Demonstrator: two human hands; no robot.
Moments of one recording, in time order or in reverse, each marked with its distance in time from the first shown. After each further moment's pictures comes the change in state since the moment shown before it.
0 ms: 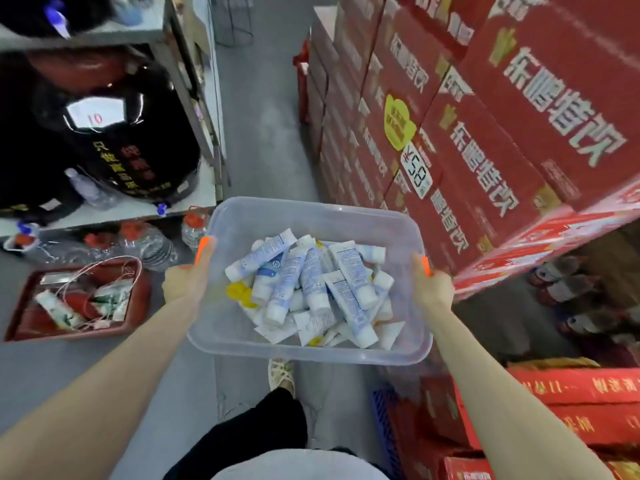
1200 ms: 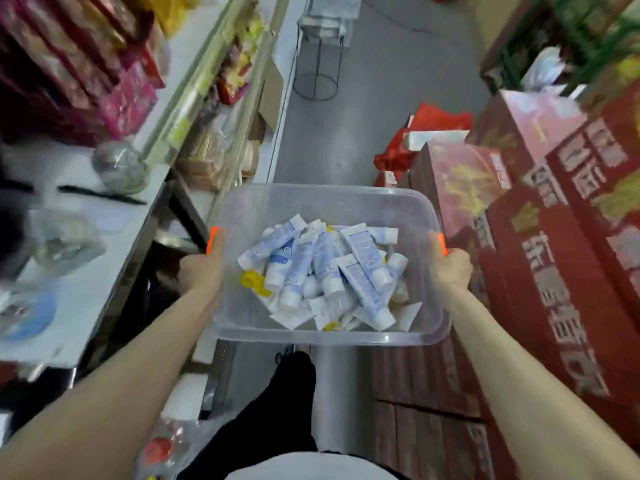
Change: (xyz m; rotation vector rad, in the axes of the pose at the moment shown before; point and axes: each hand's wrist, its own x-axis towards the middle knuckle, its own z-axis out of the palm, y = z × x) left_hand 0.600 0.567 0.238 -0.099 0.248 -0.078; right_hand 0.604 -0.666 0.388 -0.184 -0.100 -0.254
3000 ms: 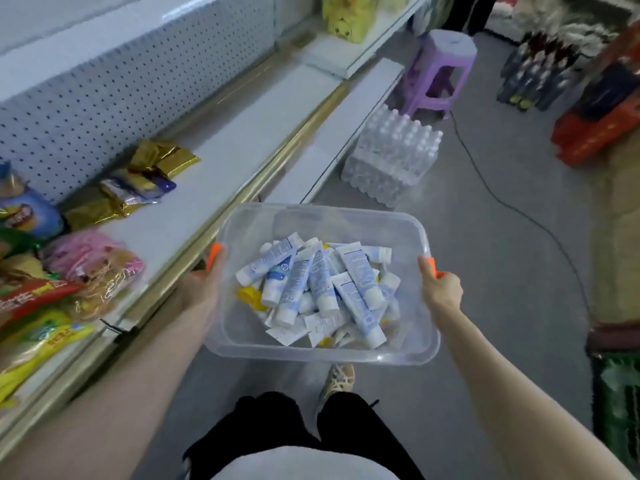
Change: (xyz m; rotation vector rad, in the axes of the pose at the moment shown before) left_hand 0.874 1.012 0.763 -0.358 0.291 -0.306; right_hand 1.317 -0.943 0.416 -0.092 -0.312 -0.198
